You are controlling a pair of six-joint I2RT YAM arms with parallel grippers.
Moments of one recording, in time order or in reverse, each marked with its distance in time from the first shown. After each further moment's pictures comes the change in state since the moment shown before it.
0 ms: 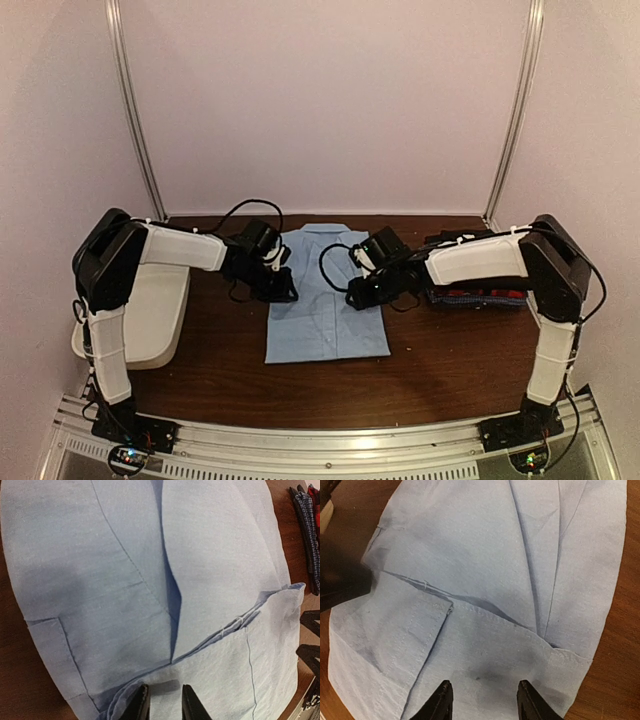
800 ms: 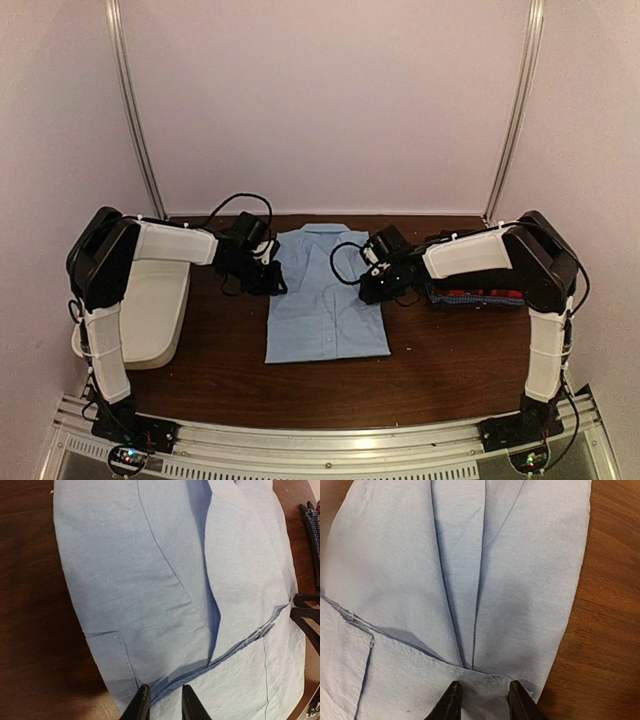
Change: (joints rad) left arm 0.061 -0.026 -0.001 -0.024 -0.031 0.044; right arm -0.081 0.091 0.048 -0.009 0.030 -0.019
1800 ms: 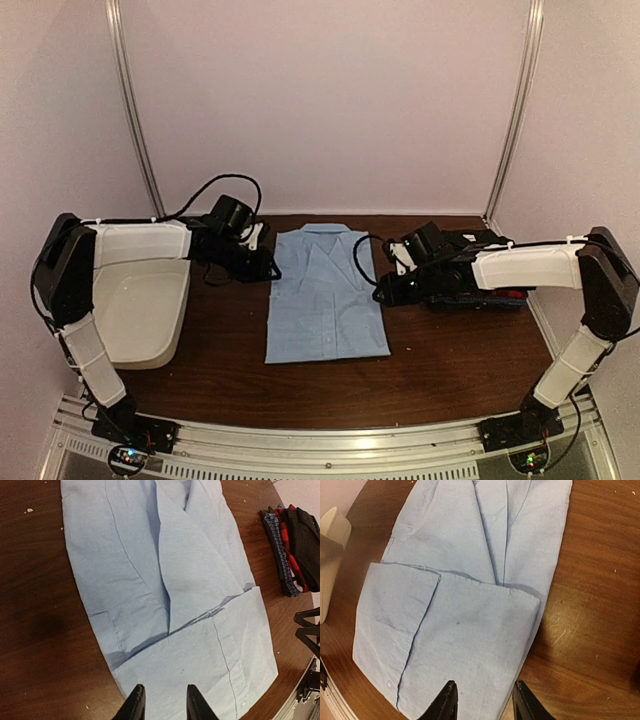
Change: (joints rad) left arm 0.010 -0.177 -0.040 -0.047 0.021 0.040; right arm 0.007 -0.363 -0.257 0.014 -0.112 0.066
